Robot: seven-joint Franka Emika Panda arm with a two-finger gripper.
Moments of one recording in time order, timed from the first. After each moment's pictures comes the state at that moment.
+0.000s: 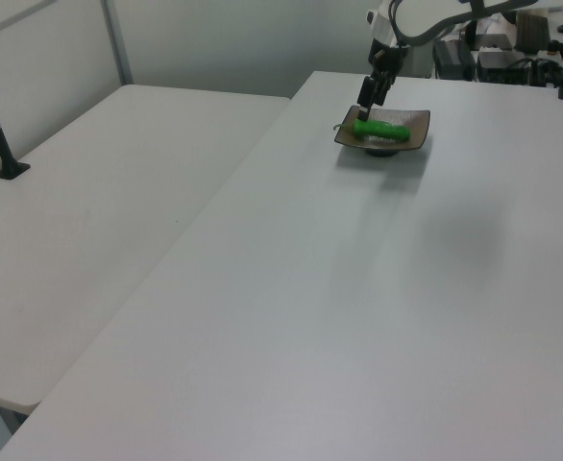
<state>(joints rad) 0.06 0.42 -0.25 -1.52 0.19 2.16 -0.21</state>
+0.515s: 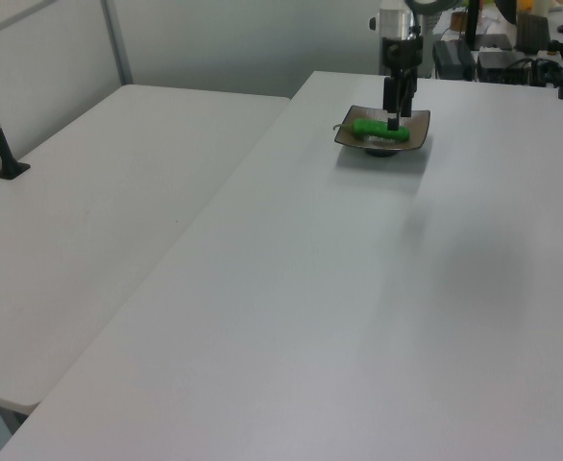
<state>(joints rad) 0.12 0.29 -0.18 -1.52 0.18 1.72 -0.16</state>
